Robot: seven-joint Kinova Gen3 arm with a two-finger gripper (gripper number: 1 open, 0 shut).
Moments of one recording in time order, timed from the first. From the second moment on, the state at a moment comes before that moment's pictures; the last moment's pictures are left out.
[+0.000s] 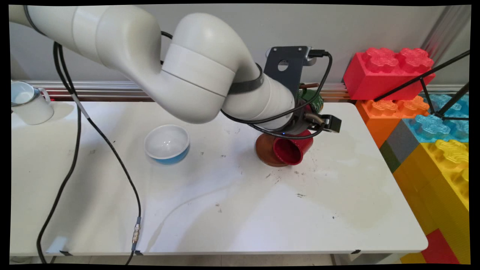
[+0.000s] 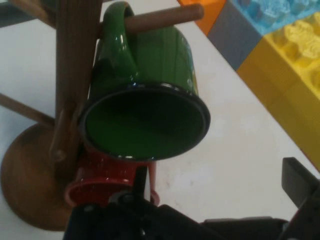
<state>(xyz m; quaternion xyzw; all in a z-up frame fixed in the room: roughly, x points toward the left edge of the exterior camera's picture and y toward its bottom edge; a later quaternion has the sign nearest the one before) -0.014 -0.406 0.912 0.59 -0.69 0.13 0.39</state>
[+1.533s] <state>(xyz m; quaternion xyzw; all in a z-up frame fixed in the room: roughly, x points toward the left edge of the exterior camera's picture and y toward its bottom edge) -0.020 -0.430 0.891 0.64 -0.62 0.14 0.44</state>
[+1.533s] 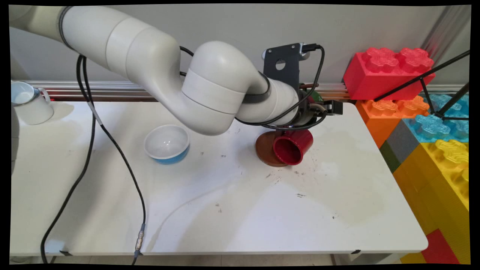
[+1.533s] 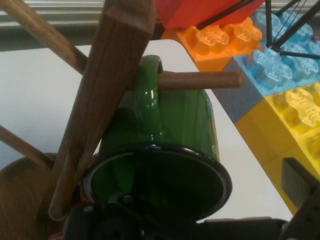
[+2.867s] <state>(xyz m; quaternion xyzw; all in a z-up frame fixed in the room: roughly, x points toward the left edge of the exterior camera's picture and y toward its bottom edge) -0.013 -0.424 0.894 0.65 -0.59 0.13 0.46</state>
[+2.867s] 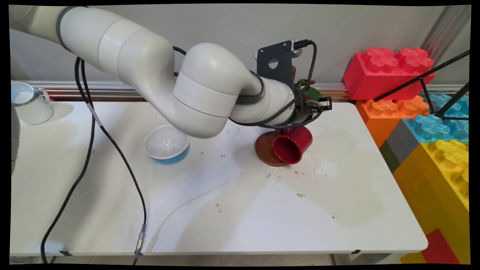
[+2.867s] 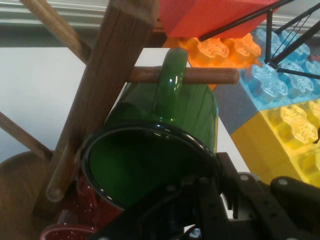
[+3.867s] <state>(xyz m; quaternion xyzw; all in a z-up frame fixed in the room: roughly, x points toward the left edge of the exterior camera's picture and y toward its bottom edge) -0.022 -0.412 0.912 0.66 -0.55 0.07 0.50</state>
